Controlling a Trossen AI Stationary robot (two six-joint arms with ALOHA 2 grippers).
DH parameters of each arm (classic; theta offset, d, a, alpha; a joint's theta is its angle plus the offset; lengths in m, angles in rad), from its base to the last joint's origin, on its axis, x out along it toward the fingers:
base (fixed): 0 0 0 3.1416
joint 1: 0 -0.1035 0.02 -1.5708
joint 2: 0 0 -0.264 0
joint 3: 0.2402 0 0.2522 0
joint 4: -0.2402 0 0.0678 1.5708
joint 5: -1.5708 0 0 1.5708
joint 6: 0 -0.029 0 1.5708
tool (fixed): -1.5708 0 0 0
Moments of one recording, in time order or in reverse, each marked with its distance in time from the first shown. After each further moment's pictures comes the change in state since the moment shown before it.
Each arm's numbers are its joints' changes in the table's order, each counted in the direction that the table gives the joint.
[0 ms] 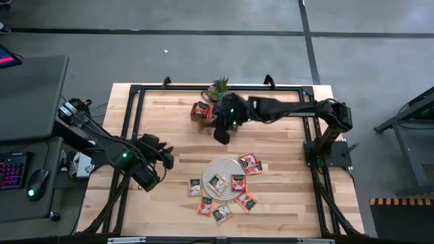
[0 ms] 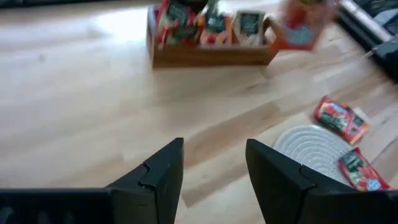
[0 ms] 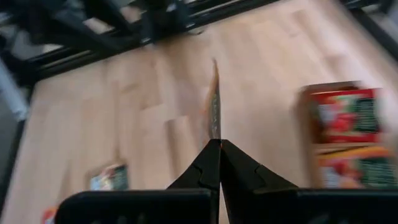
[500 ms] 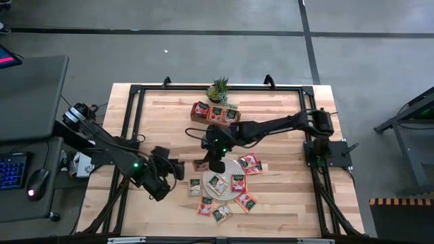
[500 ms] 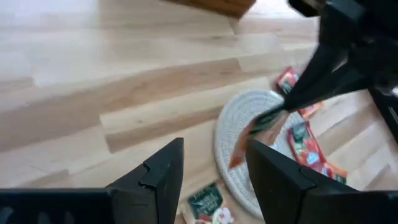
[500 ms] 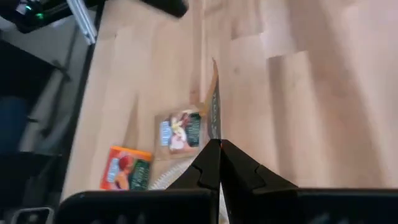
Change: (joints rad) left arm 0.002 -0.146 0.000 0.337 0.116 0.075; right arm -0.155 -0.221 0.000 0.102 -0.216 -0.036
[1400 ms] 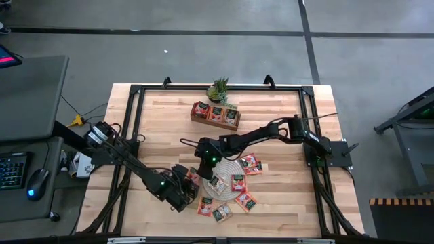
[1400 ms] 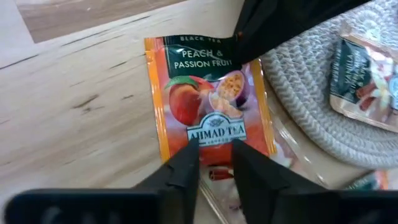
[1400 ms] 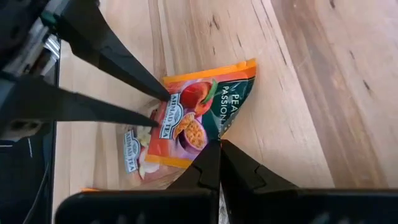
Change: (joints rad) left arm -0.029 -0.399 -0.003 0.337 0.289 -0.114; right arm -0.006 -0.316 -0.002 0.321 -0.111 -0.320
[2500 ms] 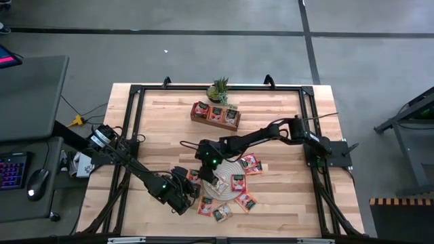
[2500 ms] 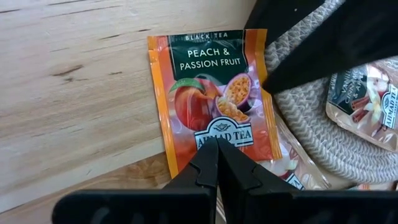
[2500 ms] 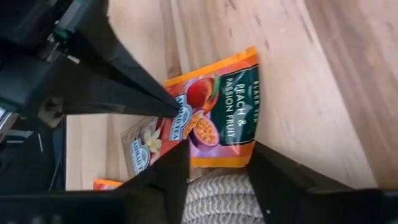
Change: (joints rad) left arm 0.001 -0.079 0.003 0.012 0.008 0.166; right arm -0.021 -0.015 0.002 -0.060 0.010 -0.010
